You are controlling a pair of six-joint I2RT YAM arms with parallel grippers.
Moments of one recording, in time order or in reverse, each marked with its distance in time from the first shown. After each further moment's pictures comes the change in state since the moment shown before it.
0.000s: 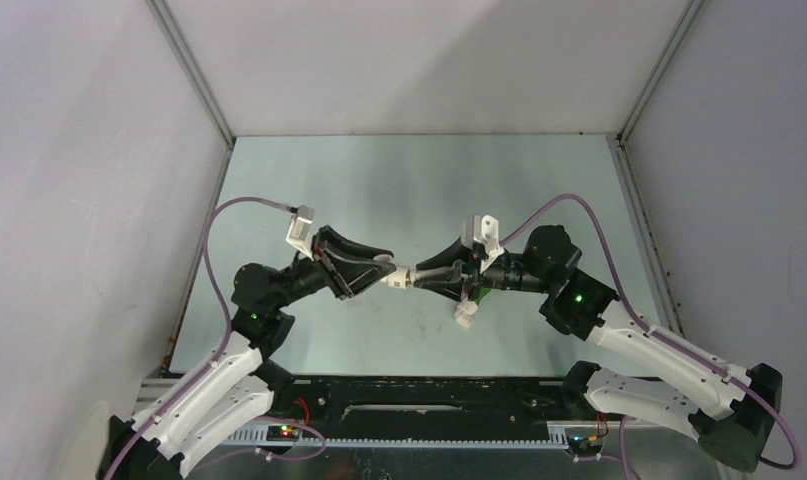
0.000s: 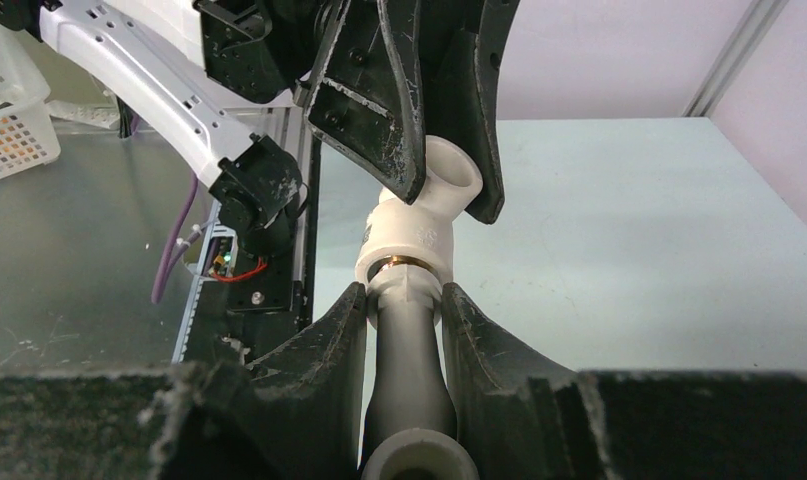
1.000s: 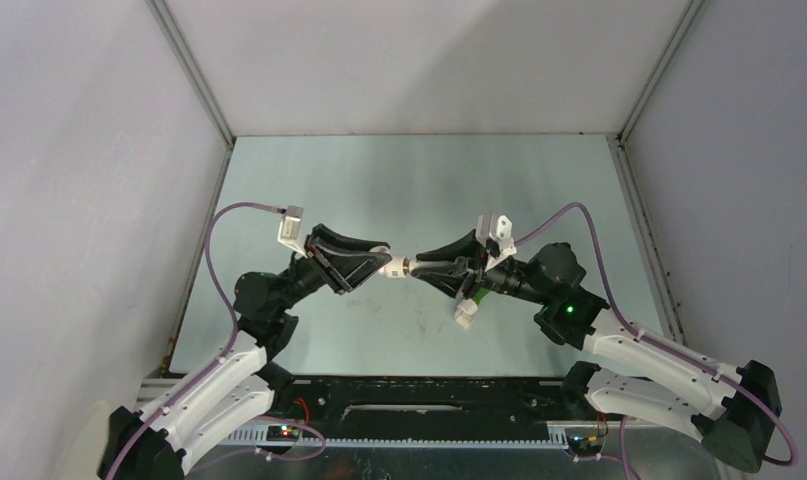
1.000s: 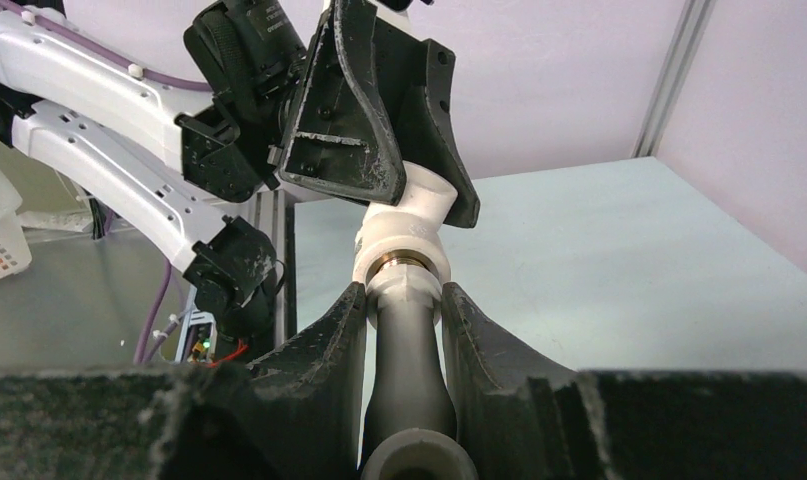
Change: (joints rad) left arm 0.006 0.035 -0.068 0.209 -0.103 -0.112; right arm 0.022 -0.020 -0.145 0.317 0.154 0.130
